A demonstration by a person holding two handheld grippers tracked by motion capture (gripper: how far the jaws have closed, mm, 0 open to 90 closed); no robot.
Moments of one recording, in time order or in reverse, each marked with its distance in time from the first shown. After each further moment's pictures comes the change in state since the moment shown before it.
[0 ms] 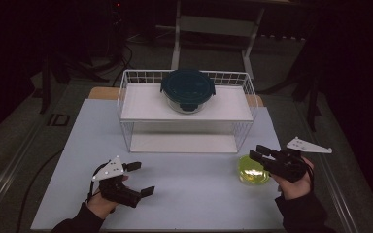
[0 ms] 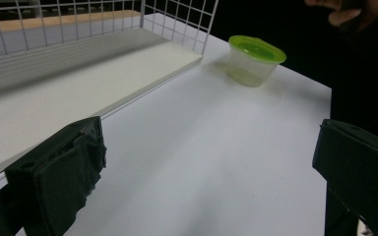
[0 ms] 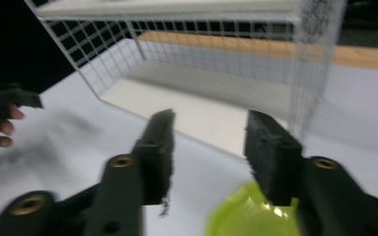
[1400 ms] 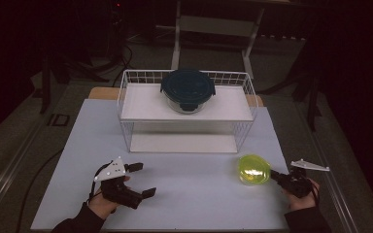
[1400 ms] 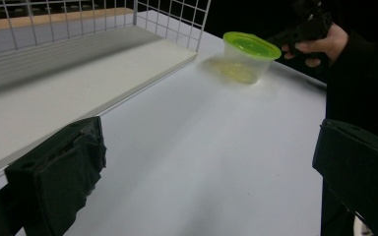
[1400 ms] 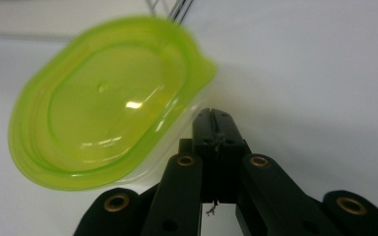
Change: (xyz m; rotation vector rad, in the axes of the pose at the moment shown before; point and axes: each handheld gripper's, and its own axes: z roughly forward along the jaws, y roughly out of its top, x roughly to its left) left arm -0.002 -0.001 0.004 0.017 -0.018 0.012; right arm -0.070 -0.092 0.005 0.206 -0.214 0.151
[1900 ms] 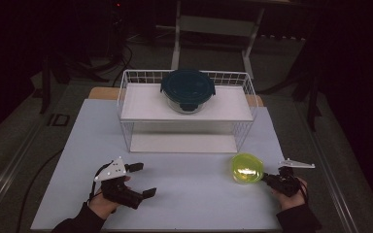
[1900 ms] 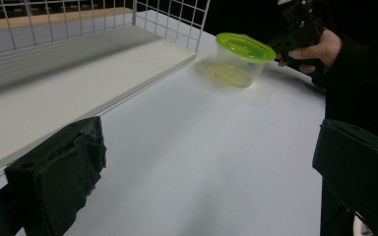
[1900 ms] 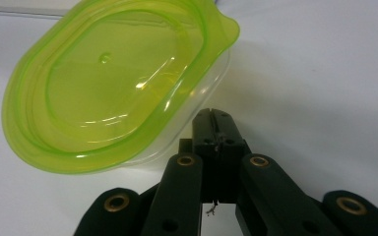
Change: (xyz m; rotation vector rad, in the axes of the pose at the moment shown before) left arm 0.000 0.000 0.000 -0.001 -0.004 -0.001; right arm 0.014 0.001 0.019 0.051 0.060 -0.020
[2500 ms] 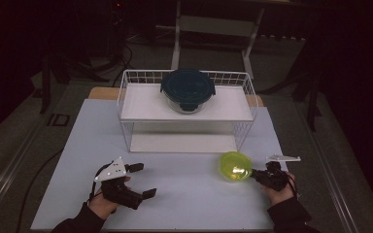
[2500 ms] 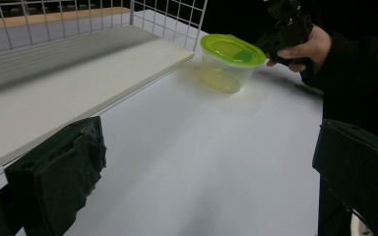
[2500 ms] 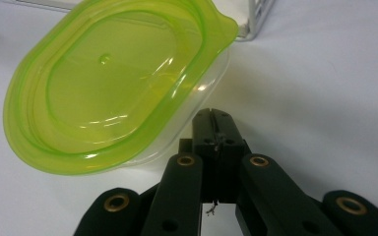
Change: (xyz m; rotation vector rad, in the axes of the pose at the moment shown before) left arm -0.001 0.000 0.000 0.003 -0.002 0.004; right arm 0.021 0.017 0.023 0.040 0.051 -0.061
